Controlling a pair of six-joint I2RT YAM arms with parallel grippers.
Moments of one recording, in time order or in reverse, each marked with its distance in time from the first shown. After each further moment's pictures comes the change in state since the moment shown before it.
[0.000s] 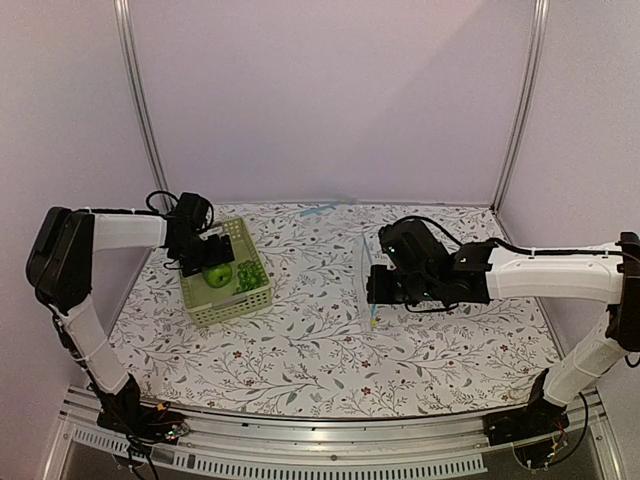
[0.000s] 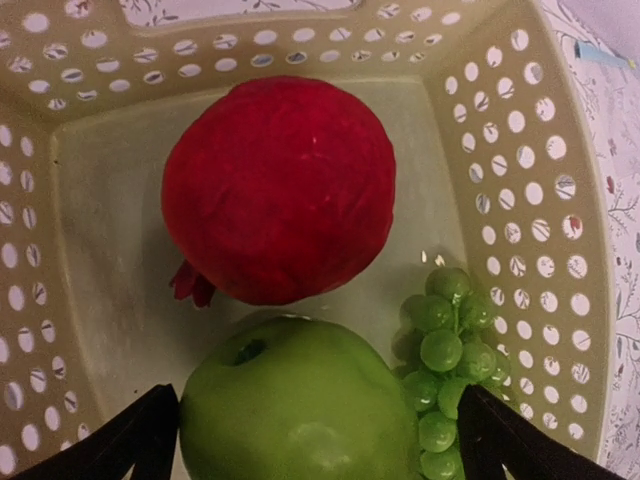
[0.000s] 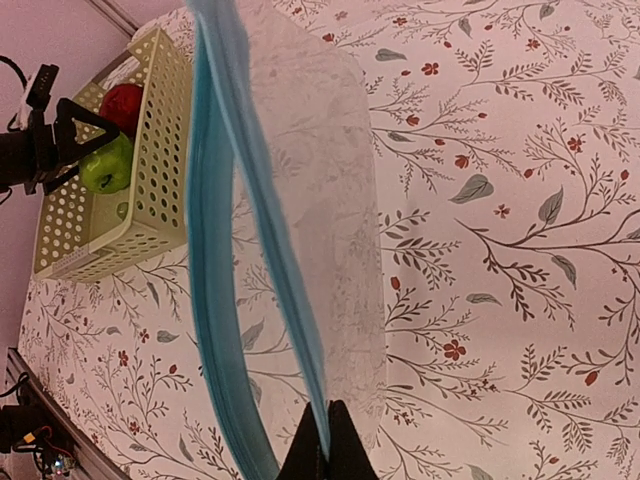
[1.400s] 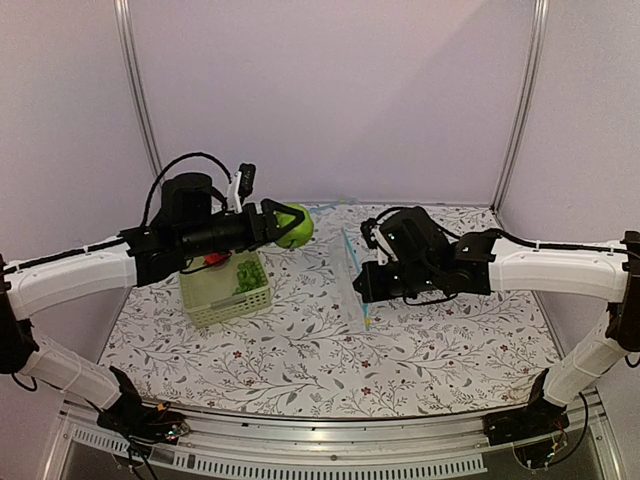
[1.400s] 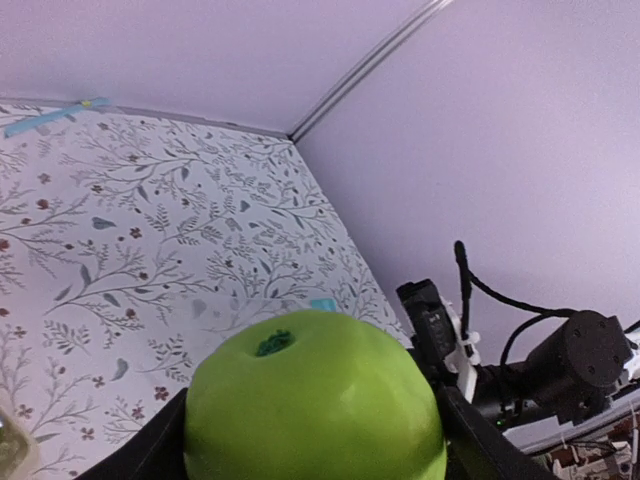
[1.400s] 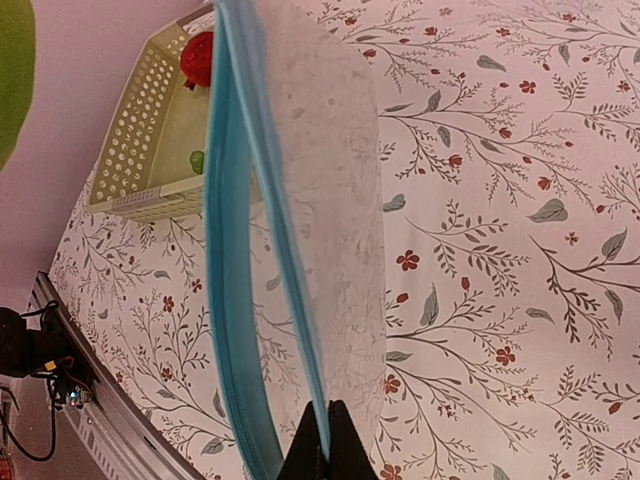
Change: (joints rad) left arm -0.471 -0.465 -0.140 0.426 0.248 -0.170; right arm 0.000 0.000 0.072 -0.027 -0.169 -0.149
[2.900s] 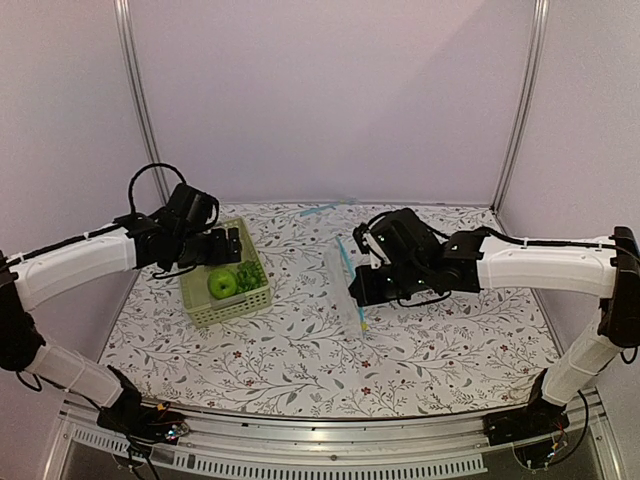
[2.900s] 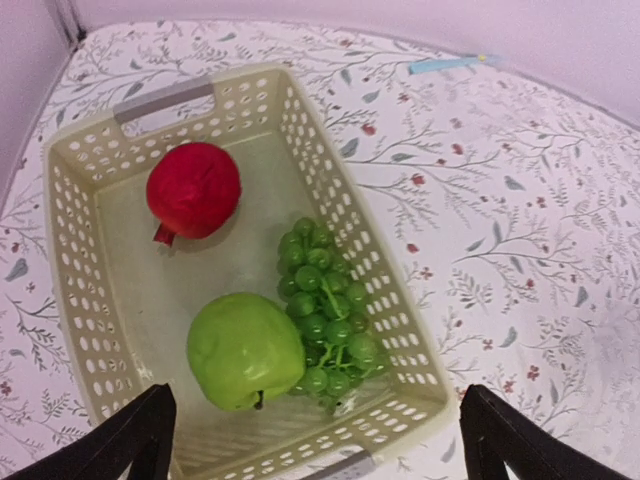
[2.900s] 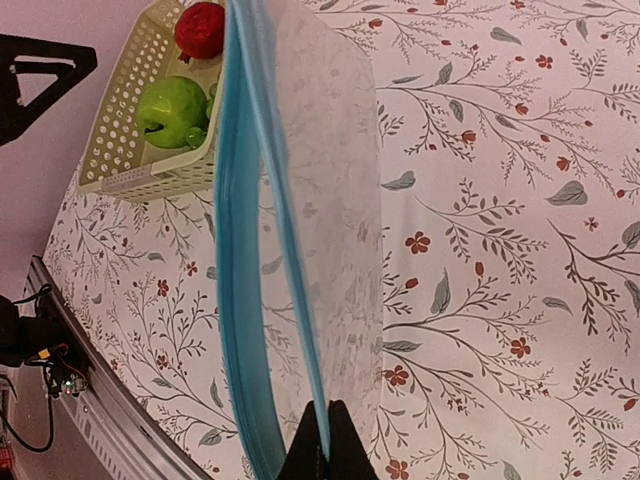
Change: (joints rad) left arm 0.187 0.077 0.035 -0.564 -0.509 0.179; right arm 0.000 0.058 0.038 -0.037 -0.039 -0.003
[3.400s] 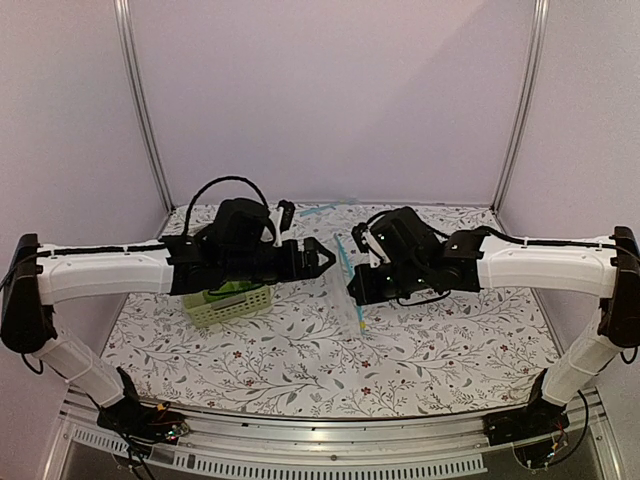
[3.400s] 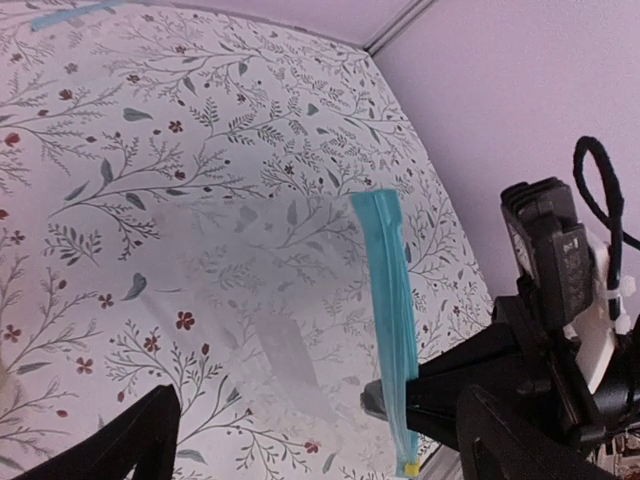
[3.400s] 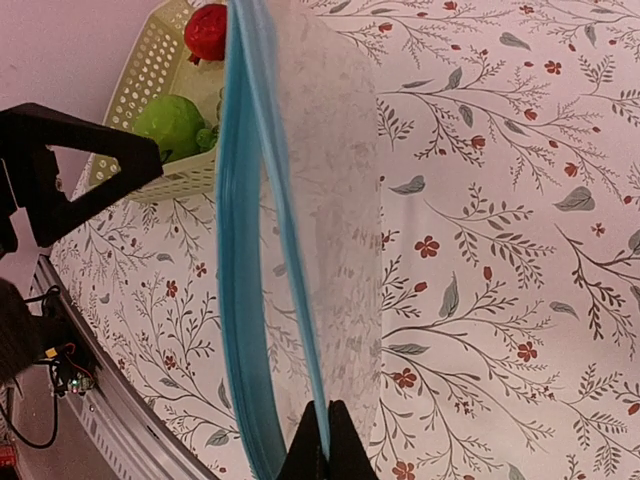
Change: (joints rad) left arm -0.360 0.083 0.017 0.426 0.312 -0.204; right arm 0.000 0.000 0.008 0.010 -0.013 -0.002
